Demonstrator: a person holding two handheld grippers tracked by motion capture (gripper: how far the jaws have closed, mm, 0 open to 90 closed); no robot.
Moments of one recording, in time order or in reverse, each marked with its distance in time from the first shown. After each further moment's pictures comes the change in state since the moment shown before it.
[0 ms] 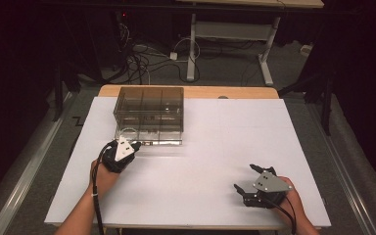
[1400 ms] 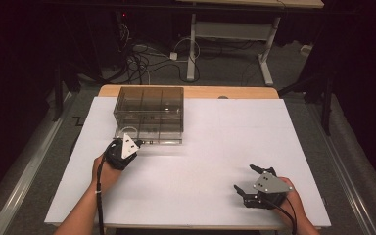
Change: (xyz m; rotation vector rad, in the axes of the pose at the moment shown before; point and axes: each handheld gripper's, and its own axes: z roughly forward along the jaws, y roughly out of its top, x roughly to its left) left arm 0.000 0.007 0.012 0.054 0.048 0.040; right arm 0.000 -0.001 -0.001 -0.009 0.010 -0.009
